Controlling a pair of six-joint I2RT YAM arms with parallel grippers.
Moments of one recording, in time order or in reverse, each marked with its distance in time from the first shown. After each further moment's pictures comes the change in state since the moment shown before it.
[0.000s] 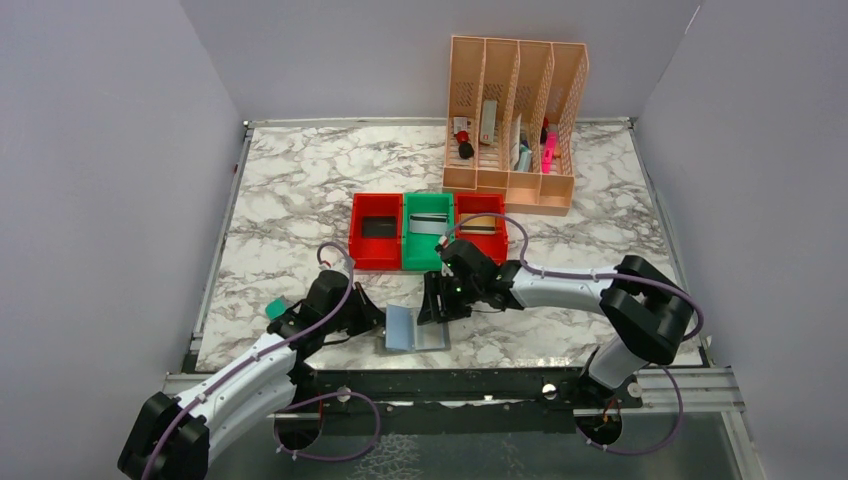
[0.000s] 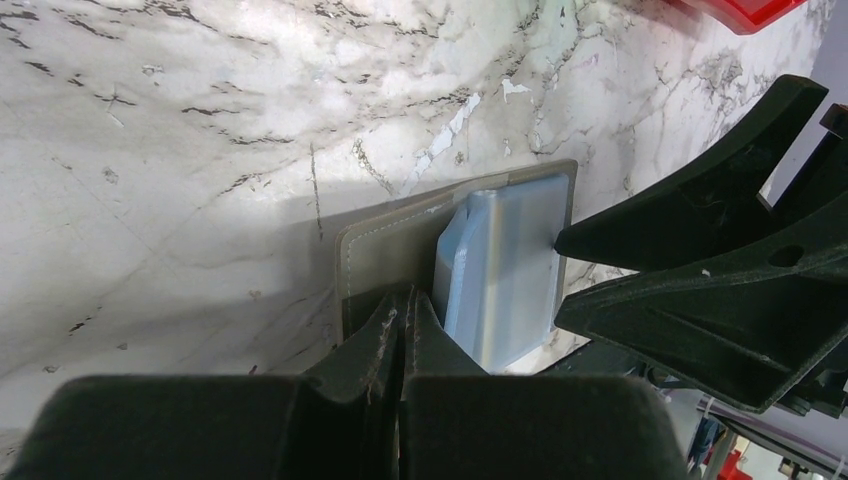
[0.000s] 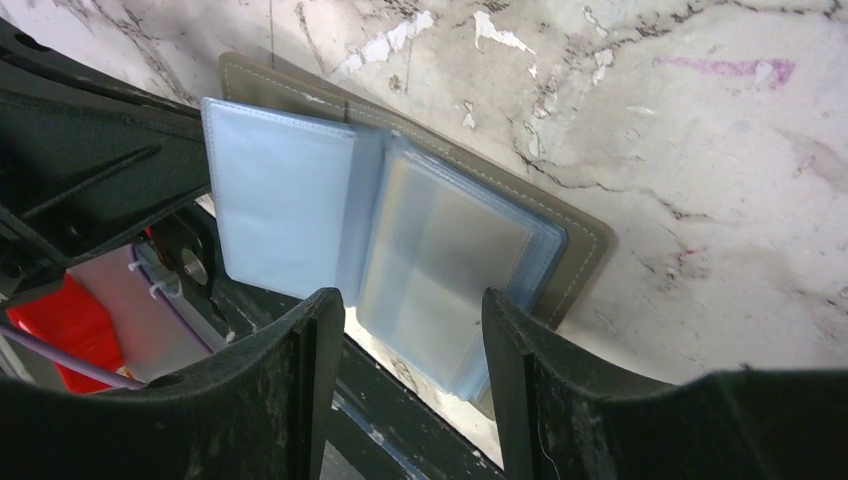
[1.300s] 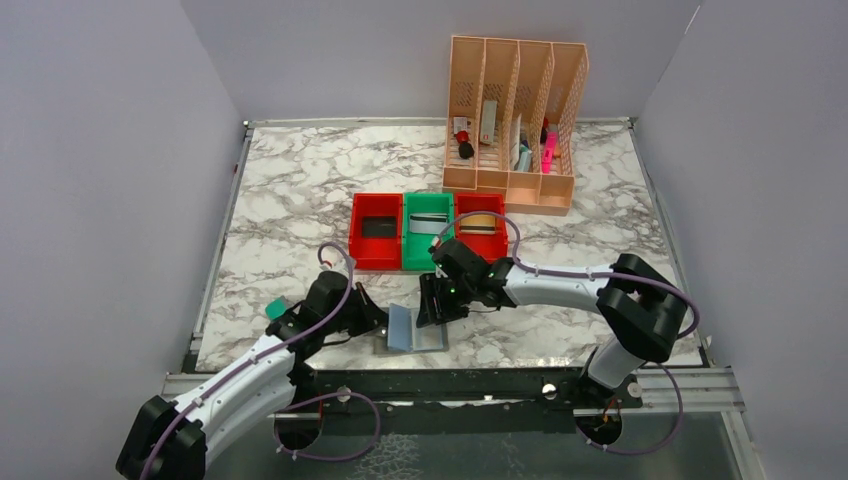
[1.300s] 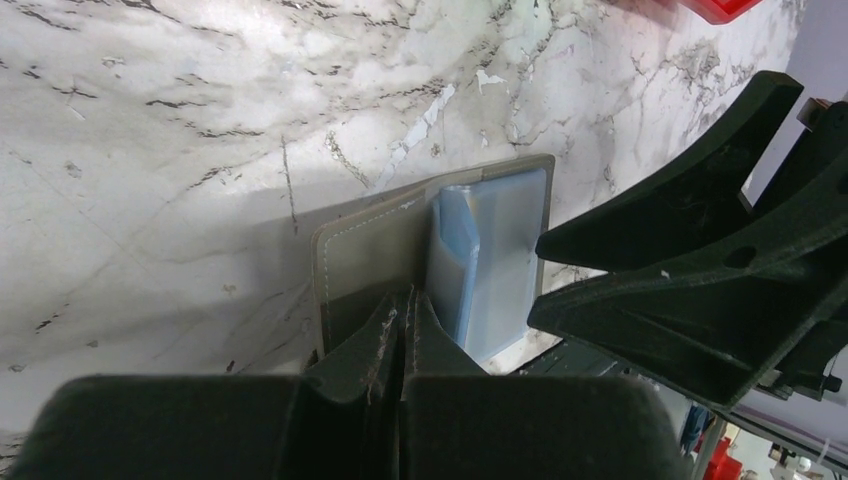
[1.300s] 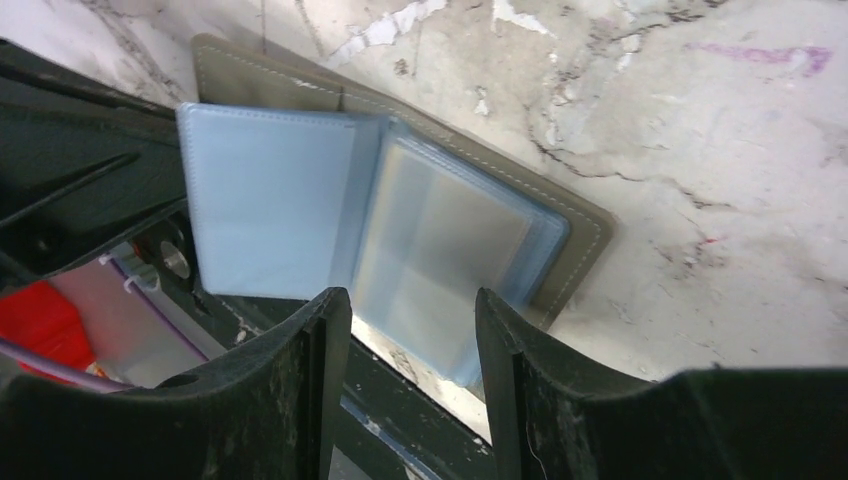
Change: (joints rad) left arm -0.010 -0.022 0.000 -0.001 0.013 -0.014; right arm 0.032 0.020 0.068 -0.098 0.019 -0.024
